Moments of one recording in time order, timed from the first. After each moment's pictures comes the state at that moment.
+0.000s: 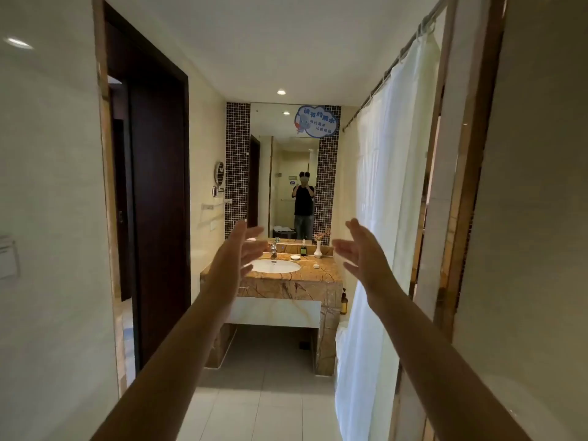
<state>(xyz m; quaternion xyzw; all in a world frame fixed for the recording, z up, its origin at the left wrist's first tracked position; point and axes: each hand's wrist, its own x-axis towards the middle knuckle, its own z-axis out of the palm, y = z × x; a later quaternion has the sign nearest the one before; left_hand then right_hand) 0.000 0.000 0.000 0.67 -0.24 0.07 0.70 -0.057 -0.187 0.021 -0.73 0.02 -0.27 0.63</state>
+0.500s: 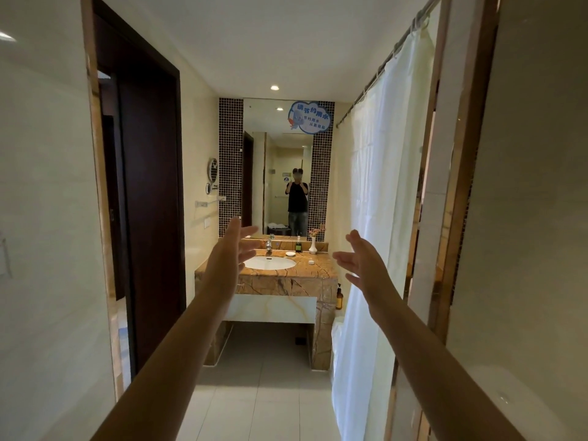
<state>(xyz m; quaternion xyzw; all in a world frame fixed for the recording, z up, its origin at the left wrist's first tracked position) 0.010 0.000 -0.007 0.67 -0.23 0.09 0.70 -0.058 -0.191 -0.002 -0.74 0.05 -0.26 0.62</state>
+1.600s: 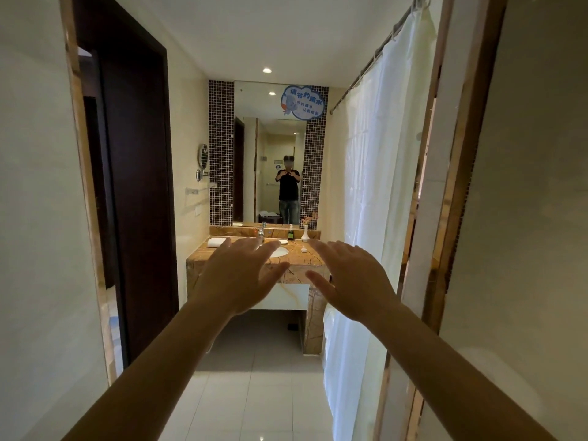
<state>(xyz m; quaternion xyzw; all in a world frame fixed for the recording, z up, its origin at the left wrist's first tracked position) 0.024 0.001 -0.033 0.90 -0.32 0.29 0.08 -0.051 -0.192 -0.034 -0.95 -0.02 -0.31 -0.01</state>
